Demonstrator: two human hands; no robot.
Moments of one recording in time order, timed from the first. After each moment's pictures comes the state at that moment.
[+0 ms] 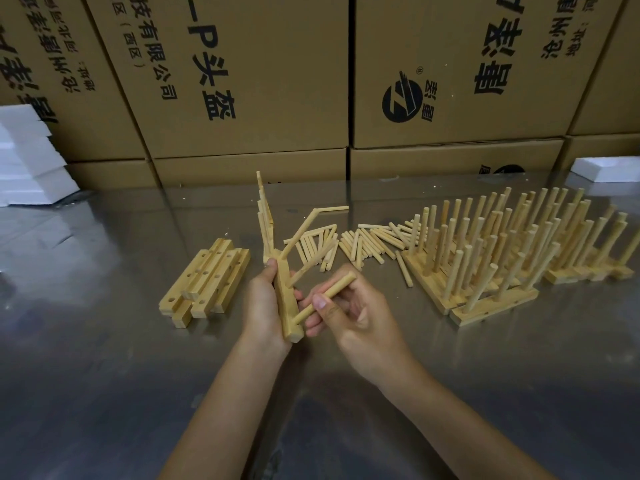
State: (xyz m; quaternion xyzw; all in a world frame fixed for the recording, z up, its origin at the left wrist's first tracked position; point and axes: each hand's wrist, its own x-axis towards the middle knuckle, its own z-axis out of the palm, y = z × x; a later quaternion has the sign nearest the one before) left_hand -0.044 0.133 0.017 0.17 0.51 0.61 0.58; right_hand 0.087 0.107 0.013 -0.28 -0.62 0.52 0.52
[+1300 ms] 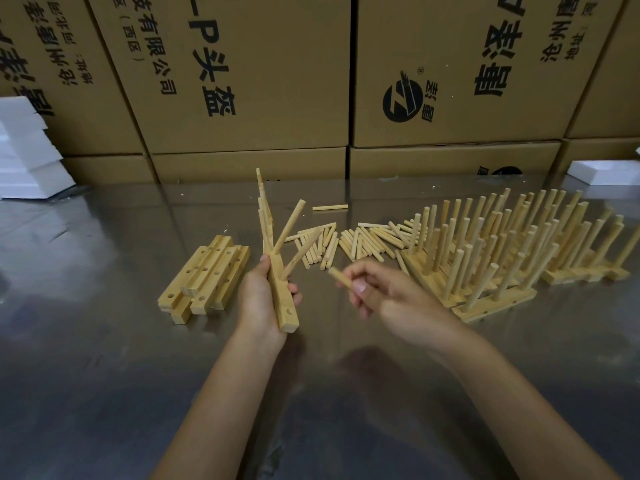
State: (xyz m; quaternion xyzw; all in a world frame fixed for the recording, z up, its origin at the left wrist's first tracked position) left_hand -0.047 0.134 0.023 0.16 0.45 0.69 0.55; right_hand 0.135 0.135 0.034 -0.41 -0.73 0.45 0.31
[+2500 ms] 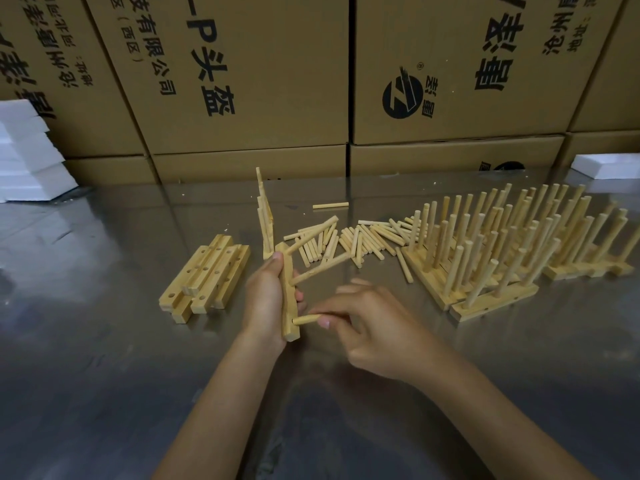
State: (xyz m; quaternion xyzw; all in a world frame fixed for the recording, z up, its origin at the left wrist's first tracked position) left_hand -0.042 0.134 0.020 0.22 0.54 0.63 0.51; right_hand 0.117 0.119 0.020 -0.35 -0.89 0.15 0.25
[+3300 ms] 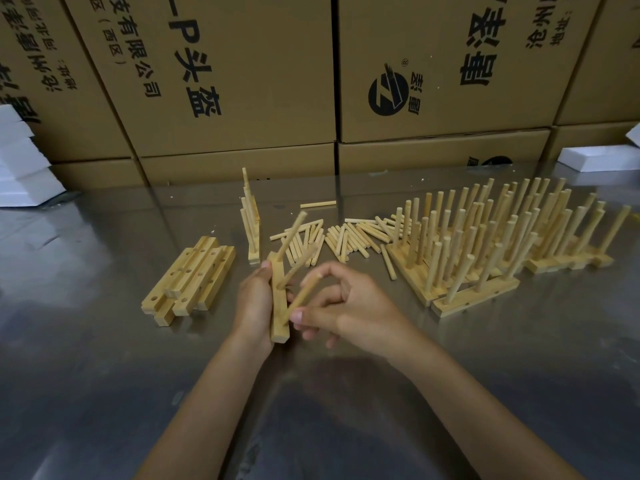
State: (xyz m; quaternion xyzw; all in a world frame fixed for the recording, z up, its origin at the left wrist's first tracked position) left_hand -0.035 0.137 0.006 0.27 0.55 0.62 0.49; right_hand 0.119 0.124 0.026 -0.37 -0.67 0.56 0.33
